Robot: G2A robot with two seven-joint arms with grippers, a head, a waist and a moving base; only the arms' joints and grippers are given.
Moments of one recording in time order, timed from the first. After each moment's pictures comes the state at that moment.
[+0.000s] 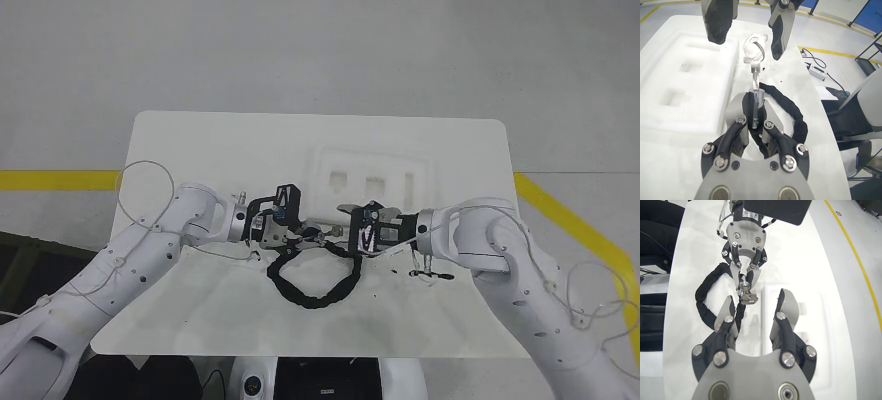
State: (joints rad) left arm 0.66 -0.85 -0.56 -1.42 0.94 -1.01 0.00; right arm -1.01 -1.06 1.08 -1.89 -1.03 -0.90 0.68
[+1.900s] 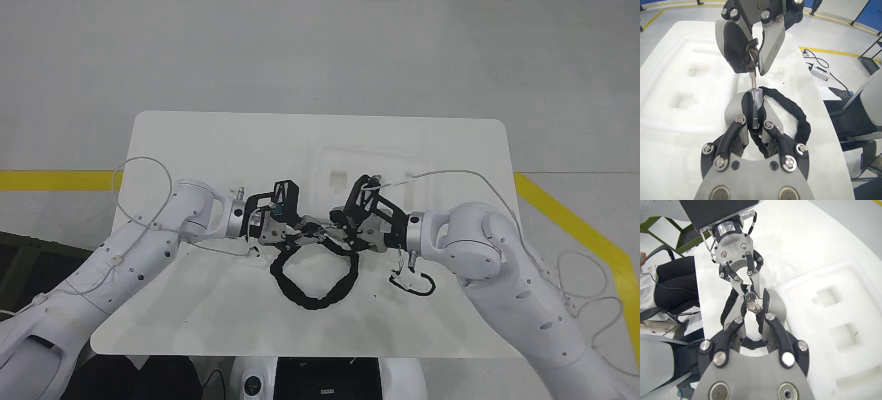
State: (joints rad) left arm 0.64 -0.84 -0.56 -1.43 0.97 -1.01 0.03; right arm -1.00 -1.06 1.02 -1.83 -0.56 -0.47 0.84
